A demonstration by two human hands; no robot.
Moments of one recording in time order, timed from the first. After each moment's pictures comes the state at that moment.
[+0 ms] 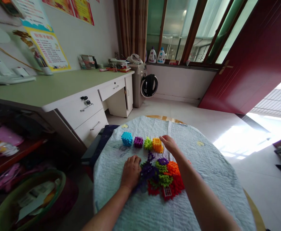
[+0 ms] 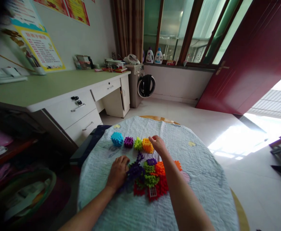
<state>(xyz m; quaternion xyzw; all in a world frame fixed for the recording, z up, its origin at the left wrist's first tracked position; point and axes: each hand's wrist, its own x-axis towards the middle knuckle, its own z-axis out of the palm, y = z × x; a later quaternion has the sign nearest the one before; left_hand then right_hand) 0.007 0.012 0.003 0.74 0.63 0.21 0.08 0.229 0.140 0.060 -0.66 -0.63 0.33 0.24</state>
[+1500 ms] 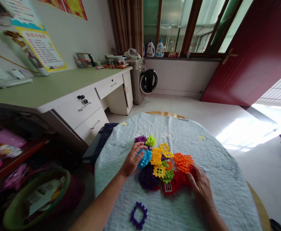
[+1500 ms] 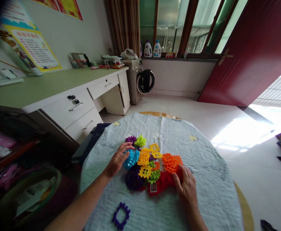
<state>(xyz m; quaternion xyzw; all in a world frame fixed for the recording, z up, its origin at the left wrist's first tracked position) -0.002 0.037 0.050 0.68 0.48 0.42 0.37 0.339 -0.044 -0.045 -0.70 -0.63 0.10 0.33</state>
